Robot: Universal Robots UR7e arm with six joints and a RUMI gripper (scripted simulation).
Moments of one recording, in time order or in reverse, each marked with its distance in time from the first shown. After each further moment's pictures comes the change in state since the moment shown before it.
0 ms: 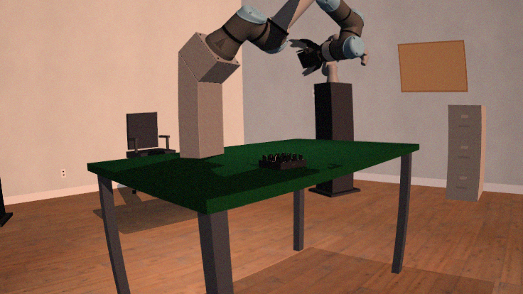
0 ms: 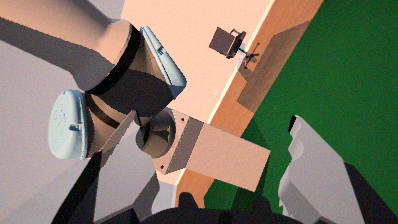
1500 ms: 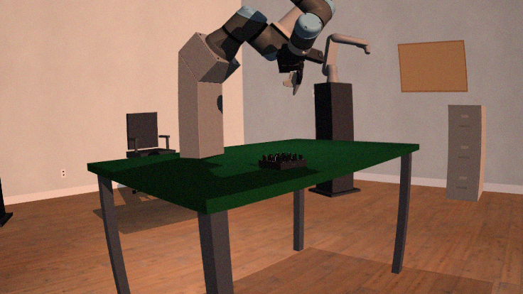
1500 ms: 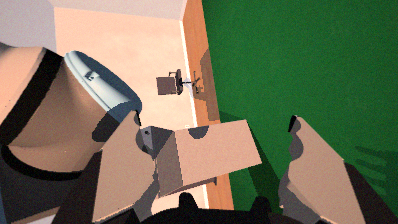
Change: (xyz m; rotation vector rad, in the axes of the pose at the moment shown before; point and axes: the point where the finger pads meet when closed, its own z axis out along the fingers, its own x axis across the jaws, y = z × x) arm 0.045 0.107 -0.056 0.280 0.455 0.446
